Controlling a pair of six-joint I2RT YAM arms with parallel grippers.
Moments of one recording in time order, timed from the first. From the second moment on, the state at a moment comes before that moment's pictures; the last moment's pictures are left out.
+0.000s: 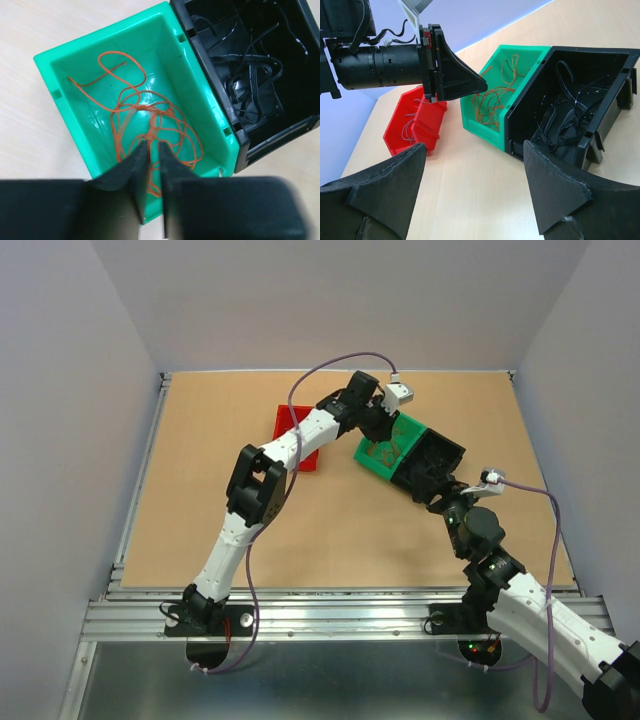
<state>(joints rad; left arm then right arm) -0.68 2.39 2.17 -0.47 0.43 0.18 0.59 0.56 0.24 0.33 0.51 0.59</state>
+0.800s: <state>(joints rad) -0.55 1.42 1.19 0.02 0.26 0.12 0.59 0.39 0.21 0.30 0.47 0.50</state>
